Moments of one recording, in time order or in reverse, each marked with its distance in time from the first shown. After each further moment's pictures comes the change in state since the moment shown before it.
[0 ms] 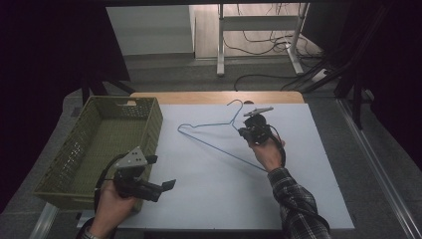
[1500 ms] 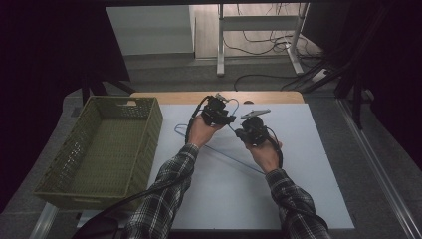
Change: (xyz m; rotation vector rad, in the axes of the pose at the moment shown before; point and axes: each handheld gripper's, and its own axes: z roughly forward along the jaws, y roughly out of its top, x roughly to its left) left arm 0.093 0.149 0.273 0.137 0.051 -0.026; right arm 0.007 -0.003 0.005 -0.026 0.029 -0.026
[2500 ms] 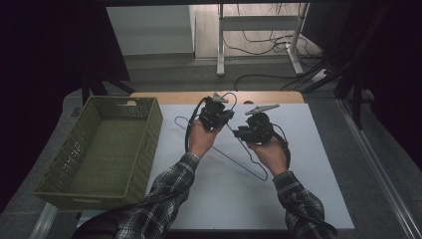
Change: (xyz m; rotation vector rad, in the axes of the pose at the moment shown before) left arm -0.045 -0.006 -0.057 -0.156 0.064 -0.015; right arm 0.008 0.014 -0.043 -0.018 0.111 -0.004
